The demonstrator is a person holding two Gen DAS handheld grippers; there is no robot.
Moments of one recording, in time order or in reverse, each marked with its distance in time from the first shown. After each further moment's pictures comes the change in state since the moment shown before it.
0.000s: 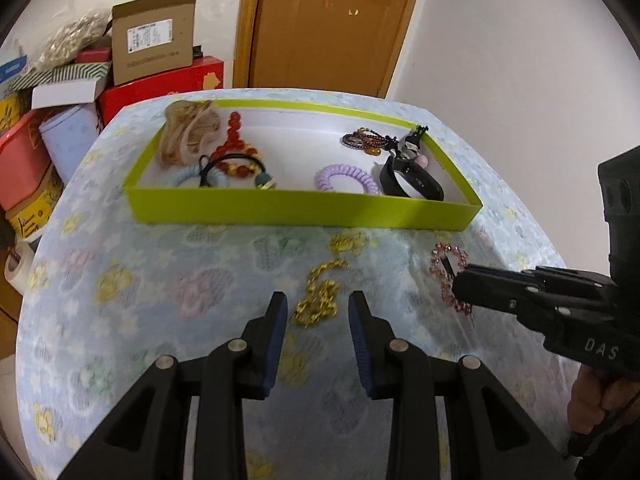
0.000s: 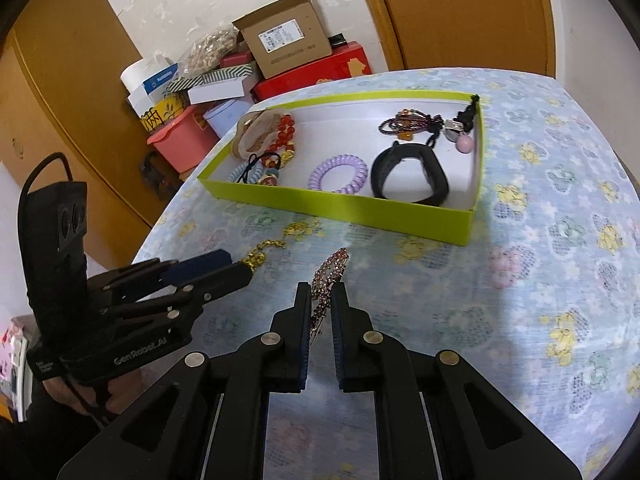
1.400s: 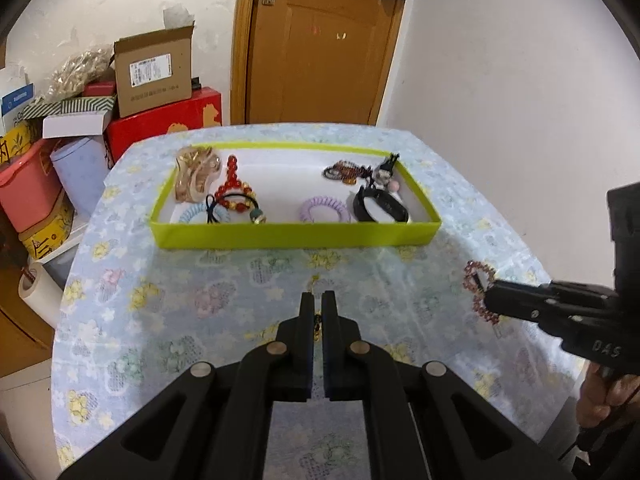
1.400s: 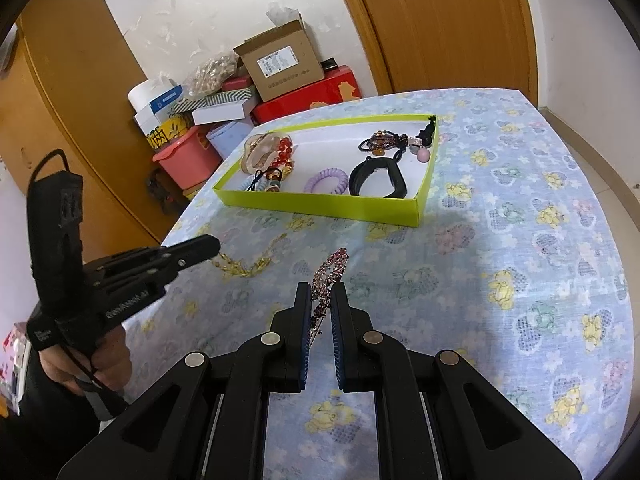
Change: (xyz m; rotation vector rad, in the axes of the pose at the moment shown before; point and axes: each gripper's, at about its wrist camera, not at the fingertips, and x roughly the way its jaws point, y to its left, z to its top) left arm -0.055 -0.016 0.000 0.033 -0.089 0.016; right arm -0.064 0.002 -0.028 0.016 -0.082 -0.016
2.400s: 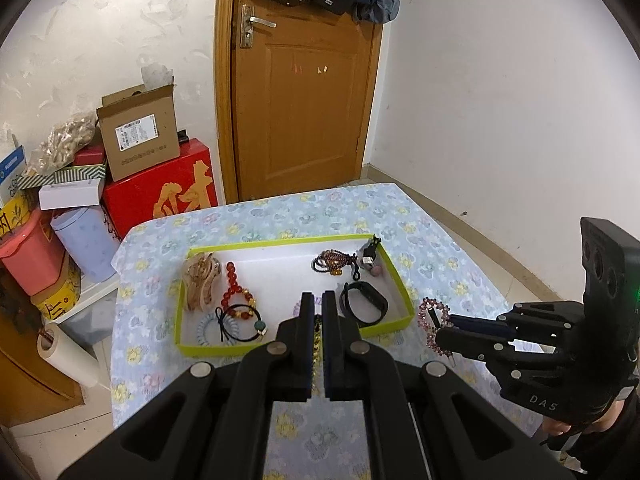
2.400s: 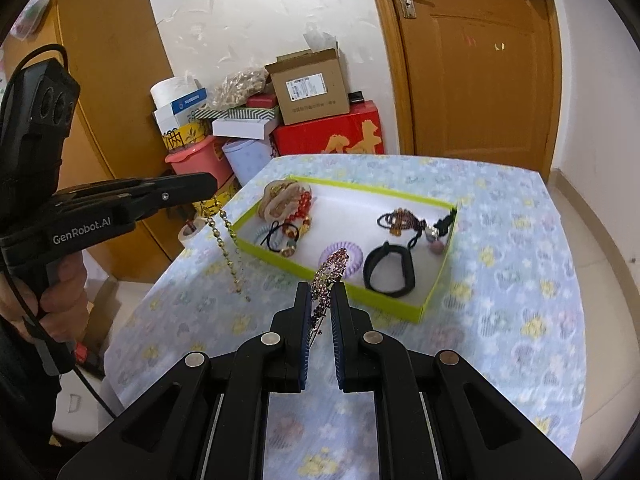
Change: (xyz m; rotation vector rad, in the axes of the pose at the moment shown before) left arm -0.039 -0.014 0.100 0.088 -0.056 -0.008; right arm -0.012 0.027 0.065 -0.176 -0.061 -0.021
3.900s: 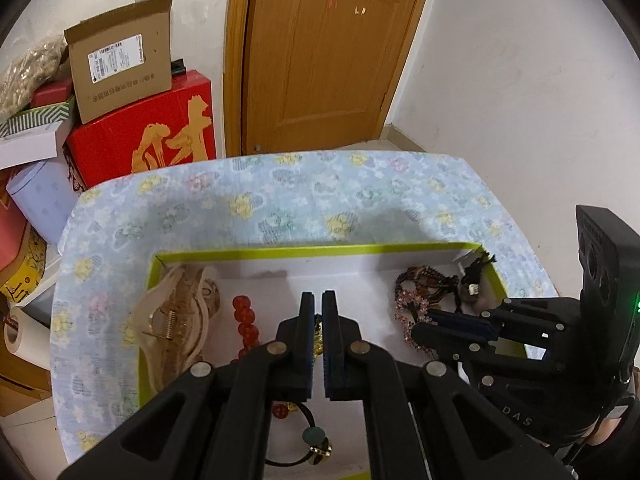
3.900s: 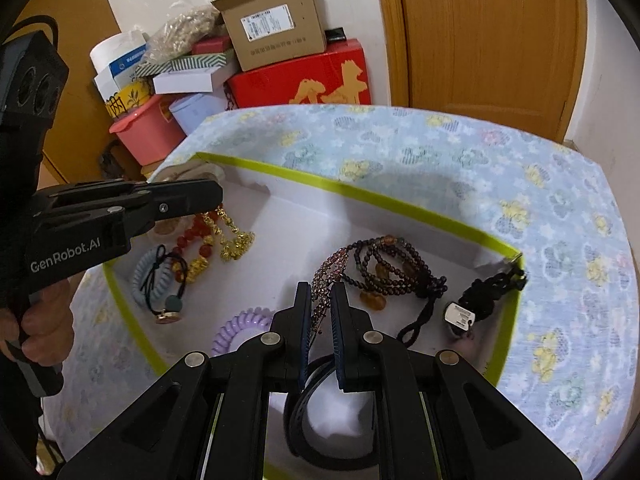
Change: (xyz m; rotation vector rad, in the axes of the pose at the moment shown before) left arm 0.176 0.076 0.025 -0.100 0.188 -0.029; right arm 0.181 -0.062 0.056 0.018 0.218 -0.037
